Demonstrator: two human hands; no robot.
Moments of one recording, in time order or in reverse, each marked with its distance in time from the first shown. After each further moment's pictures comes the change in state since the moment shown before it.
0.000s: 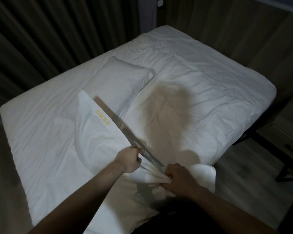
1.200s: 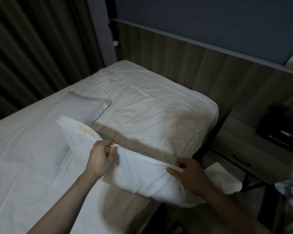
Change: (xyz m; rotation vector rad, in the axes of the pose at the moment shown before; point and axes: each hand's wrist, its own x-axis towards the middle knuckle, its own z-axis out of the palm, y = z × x) left_hand 0.065 0.235 -0.062 -0.332 0.624 0.130; right_hand -0.111 0.192 -0.231 0.524 0.528 -0.036
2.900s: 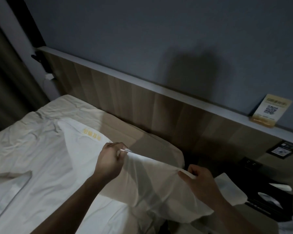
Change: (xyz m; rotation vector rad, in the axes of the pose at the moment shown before) left_hand 0.507 0.295 0.264 -0.006 -0.071 0.300; right_hand 0.418 0.146 -0.364 -0.014 0.283 0.279
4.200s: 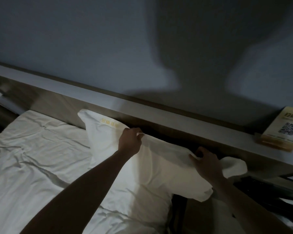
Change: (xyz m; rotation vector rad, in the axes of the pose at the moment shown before) left_hand 0.328 0.055 0.256 0.091 -0.293 -0.114; right_hand 0.301 0.104 -0.110 -0.323 0.187 0.187
